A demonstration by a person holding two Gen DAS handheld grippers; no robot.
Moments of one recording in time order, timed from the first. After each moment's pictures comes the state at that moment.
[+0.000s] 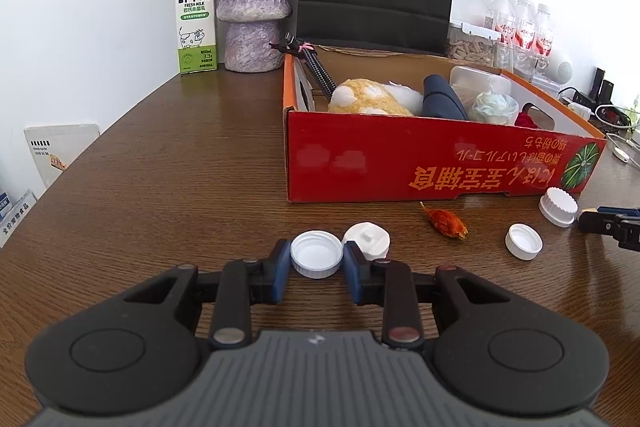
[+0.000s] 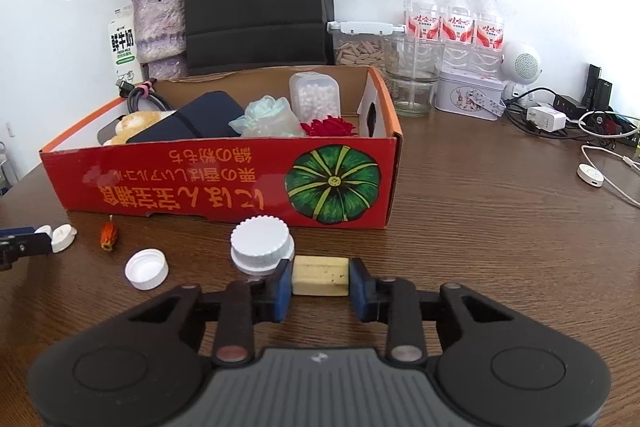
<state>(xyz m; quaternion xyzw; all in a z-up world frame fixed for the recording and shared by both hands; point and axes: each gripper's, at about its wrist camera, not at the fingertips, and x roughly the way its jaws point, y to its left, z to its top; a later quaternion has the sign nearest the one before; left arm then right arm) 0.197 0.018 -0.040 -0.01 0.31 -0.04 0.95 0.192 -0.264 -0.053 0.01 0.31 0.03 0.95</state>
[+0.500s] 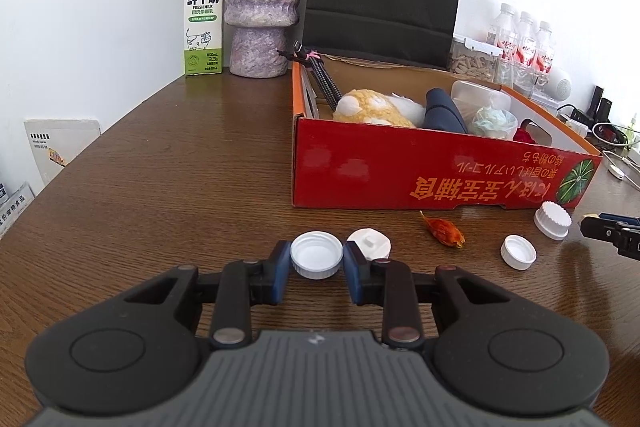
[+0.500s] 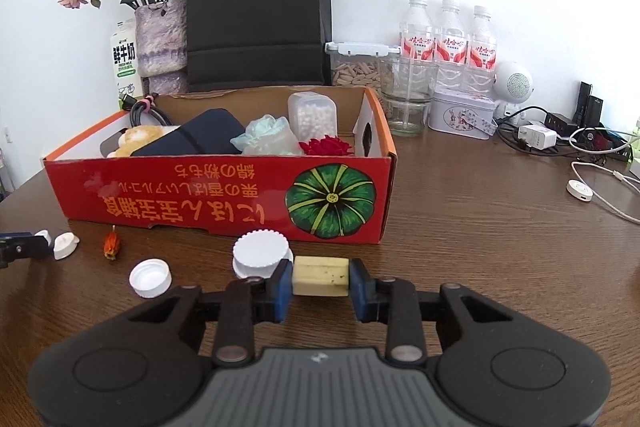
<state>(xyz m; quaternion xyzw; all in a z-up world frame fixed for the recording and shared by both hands) 0.190 0.025 -0.038 -0.02 0.30 -0.04 0.95 0.182 -0.263 -0.047 0.01 0.28 0.02 0.96</state>
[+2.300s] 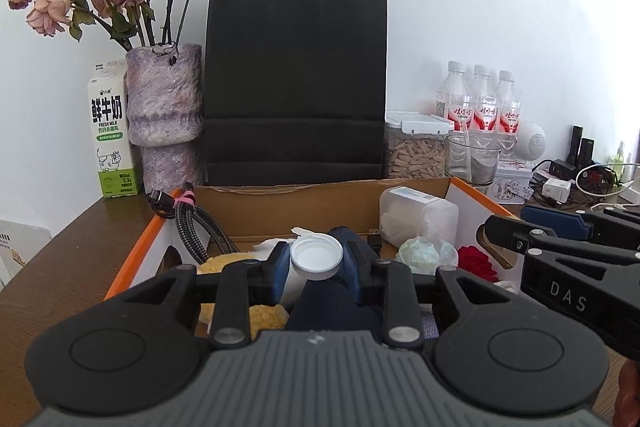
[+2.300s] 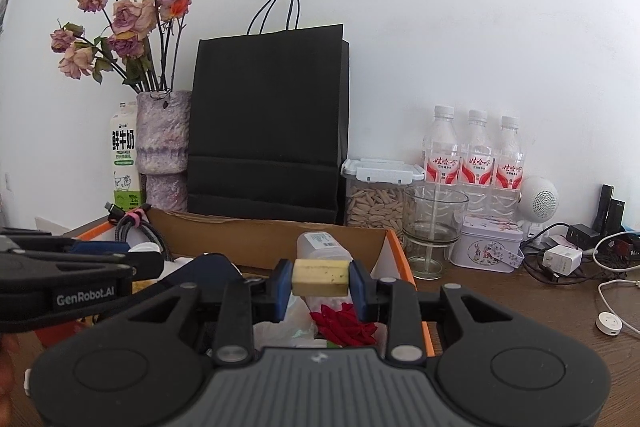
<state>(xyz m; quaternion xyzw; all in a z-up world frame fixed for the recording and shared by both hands) 0.281 -0.090 0.002 0.02 0.18 -0.07 0.98 0.261 -0.242 -0.008 -0.02 0.14 0.03 0.99</state>
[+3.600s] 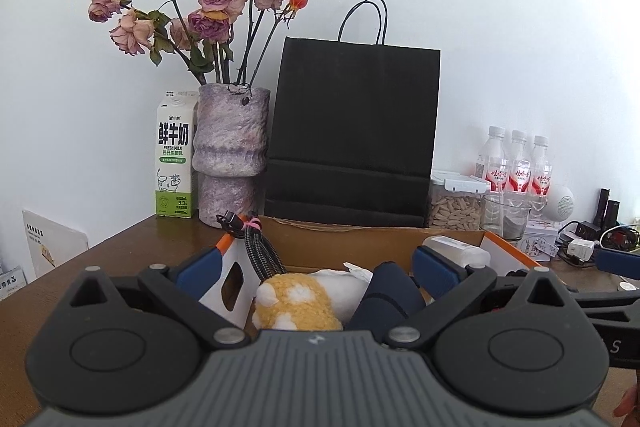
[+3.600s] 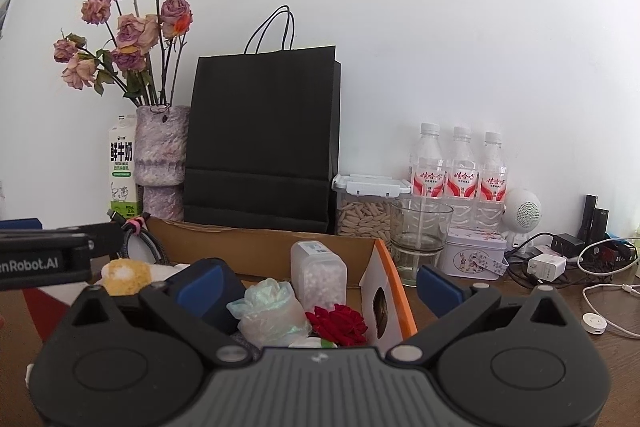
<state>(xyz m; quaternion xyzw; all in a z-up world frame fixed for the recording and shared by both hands) 0.238 -0.056 0.004 -0.04 0.10 -0.01 0.99 0.235 -0.239 -0.011 -0.03 0.11 0.01 0.99</state>
